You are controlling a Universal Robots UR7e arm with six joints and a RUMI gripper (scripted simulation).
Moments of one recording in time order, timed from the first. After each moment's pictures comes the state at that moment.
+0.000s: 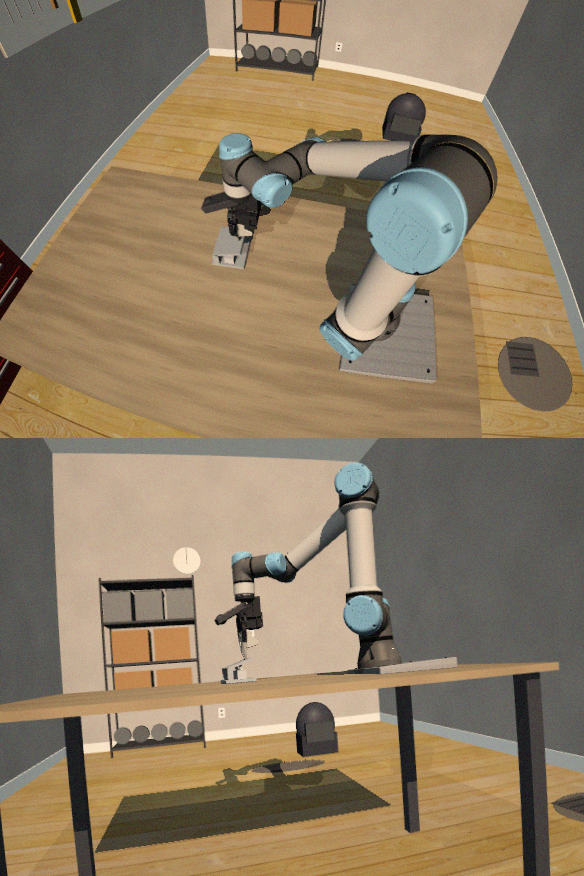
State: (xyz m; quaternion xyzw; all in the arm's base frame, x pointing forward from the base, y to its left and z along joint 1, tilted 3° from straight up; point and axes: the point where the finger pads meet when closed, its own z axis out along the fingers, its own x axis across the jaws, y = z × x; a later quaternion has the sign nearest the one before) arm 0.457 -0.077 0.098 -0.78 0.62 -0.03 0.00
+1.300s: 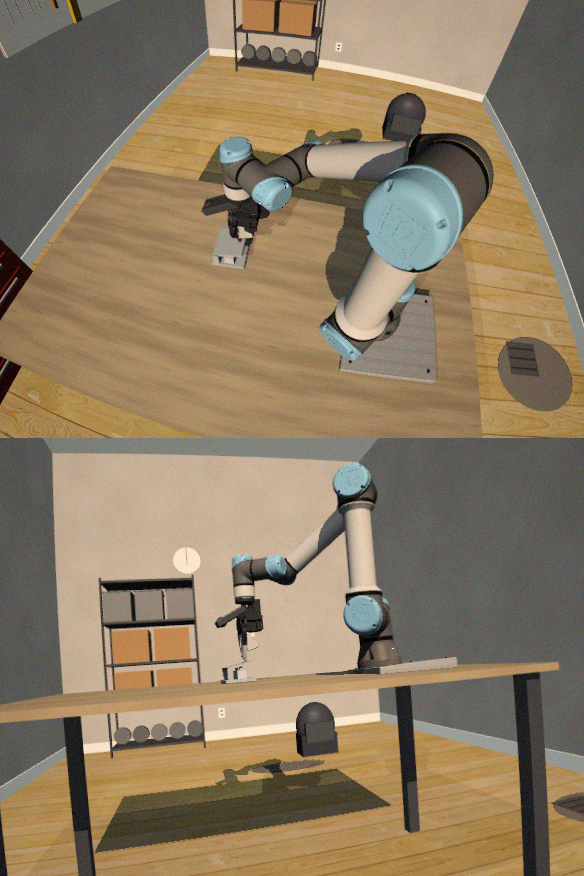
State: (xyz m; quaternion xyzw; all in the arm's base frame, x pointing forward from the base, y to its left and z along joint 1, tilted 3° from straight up) arm 0.457 -0.078 0.088 -0.78 0.62 -0.03 0.00
